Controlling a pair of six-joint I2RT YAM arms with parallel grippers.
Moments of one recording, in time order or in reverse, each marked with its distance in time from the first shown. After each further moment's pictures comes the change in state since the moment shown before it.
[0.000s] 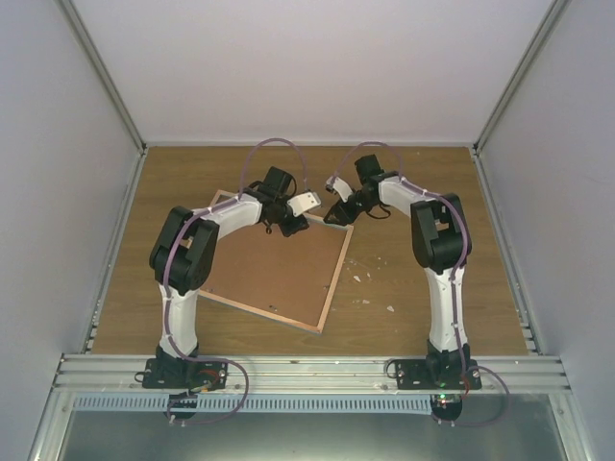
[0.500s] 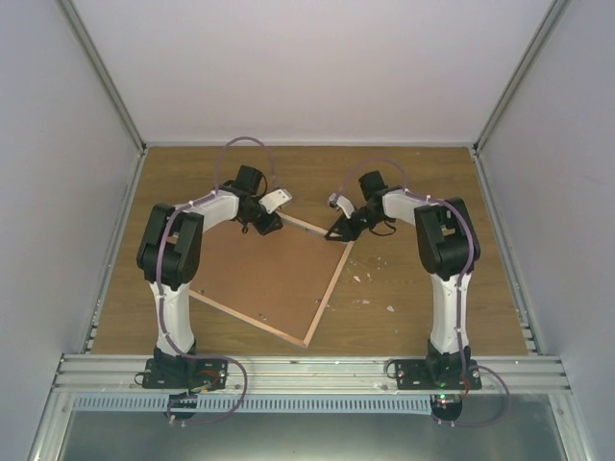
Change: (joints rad) left arm 0.156 0.001 -0.031 -0.068 0.014 -0.041; right arm 0.002 -0.063 -0.200 0.053 -0.140 -0.008
